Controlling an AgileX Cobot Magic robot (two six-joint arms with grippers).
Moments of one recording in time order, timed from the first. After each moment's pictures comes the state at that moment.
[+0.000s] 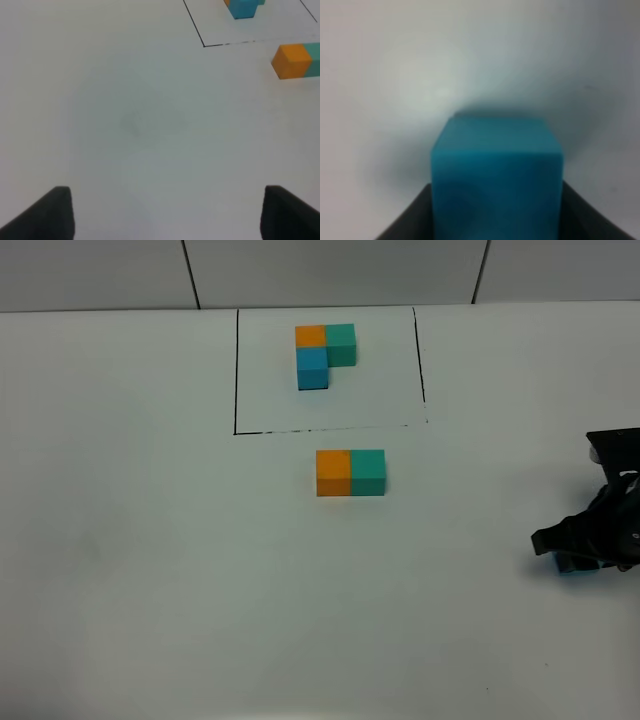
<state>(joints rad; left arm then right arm) -0.04 0.00 -0.50 -0.11 1.04 0.07 0.10 1.70 -0.74 0.14 0.48 -0.10</state>
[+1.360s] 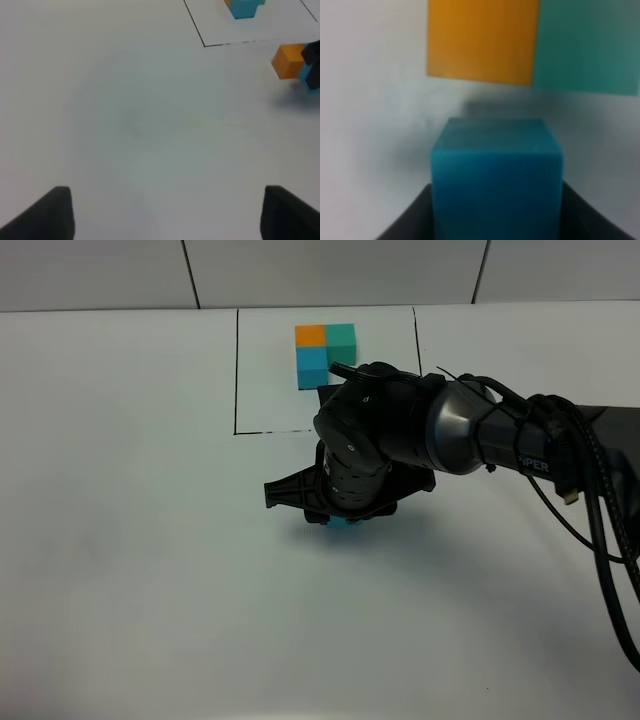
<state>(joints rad) -0.04 0.00 -0.50 -0.11 1.04 0.07 0.77 2.09 -1.46 -0.16 0.77 0.80</state>
